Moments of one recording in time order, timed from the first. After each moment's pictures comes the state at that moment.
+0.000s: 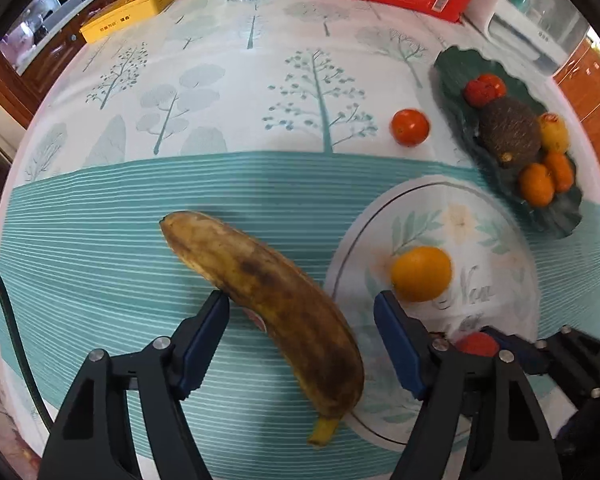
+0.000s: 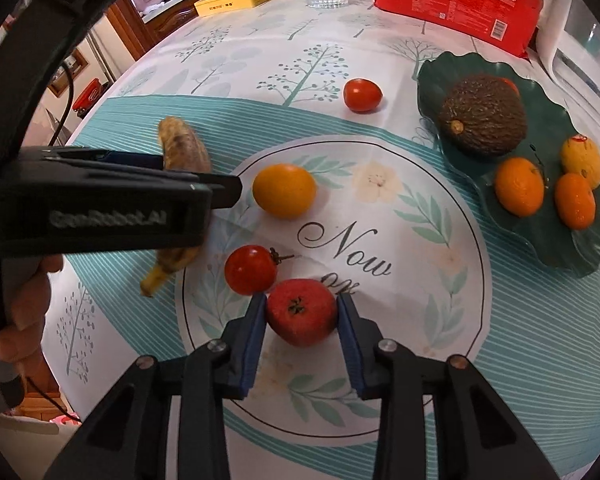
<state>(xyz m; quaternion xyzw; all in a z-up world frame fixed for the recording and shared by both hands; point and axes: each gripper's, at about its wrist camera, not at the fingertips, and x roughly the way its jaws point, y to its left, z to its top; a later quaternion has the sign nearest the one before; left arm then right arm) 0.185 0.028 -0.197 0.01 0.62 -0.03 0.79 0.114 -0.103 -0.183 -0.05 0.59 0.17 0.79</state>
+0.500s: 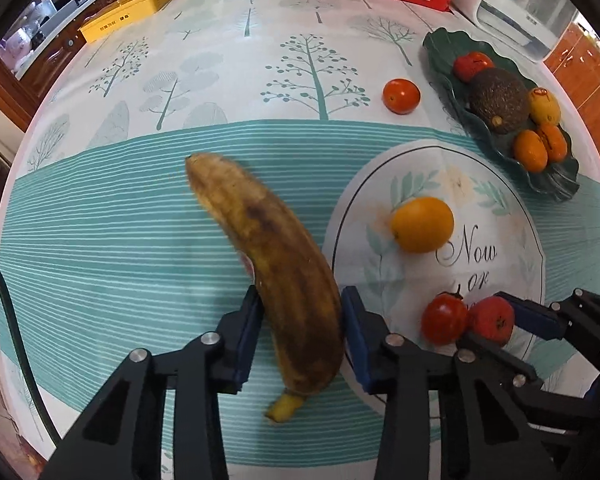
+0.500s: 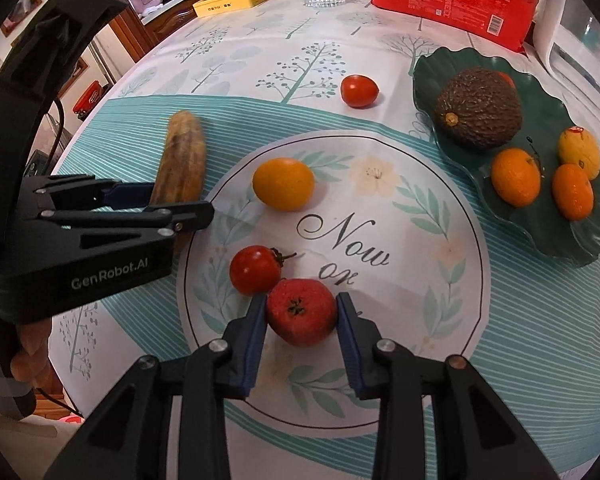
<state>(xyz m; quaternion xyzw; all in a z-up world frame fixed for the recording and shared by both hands) 0.157 0.030 -0.197 0.02 0.61 -0.04 0.79 0.112 -0.105 -0.179 -0.04 0.59 0.17 0.79</state>
